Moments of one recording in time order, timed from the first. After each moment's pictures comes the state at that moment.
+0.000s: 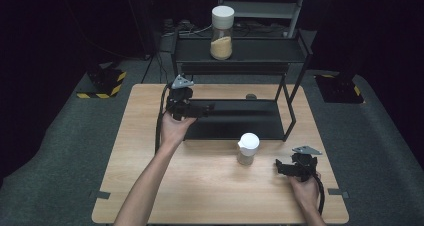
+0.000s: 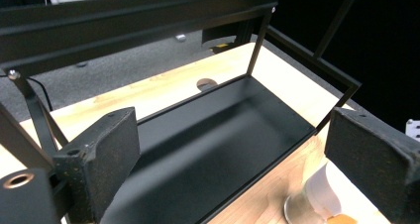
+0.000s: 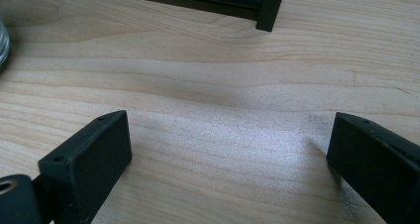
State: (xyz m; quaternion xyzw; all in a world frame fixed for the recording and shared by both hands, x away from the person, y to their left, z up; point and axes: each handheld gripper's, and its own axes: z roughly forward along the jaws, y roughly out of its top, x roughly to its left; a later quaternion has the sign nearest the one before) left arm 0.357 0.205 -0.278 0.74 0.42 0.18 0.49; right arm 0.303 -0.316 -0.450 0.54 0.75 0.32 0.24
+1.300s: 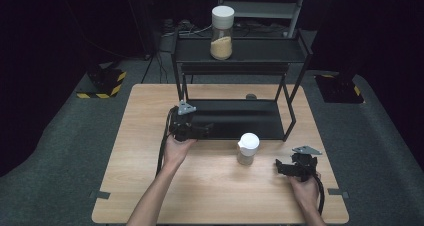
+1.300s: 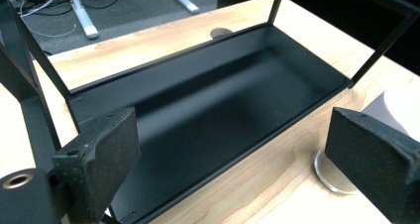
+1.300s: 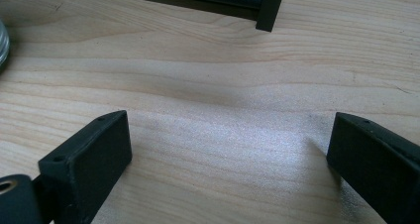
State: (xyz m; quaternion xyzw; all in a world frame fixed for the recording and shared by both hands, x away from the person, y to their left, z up) left arm 0.341 0.191 -0.344 0.76 0.44 0.20 0.44; right arm 0.303 -0.316 -0.450 0.54 0.75 0.32 0.24
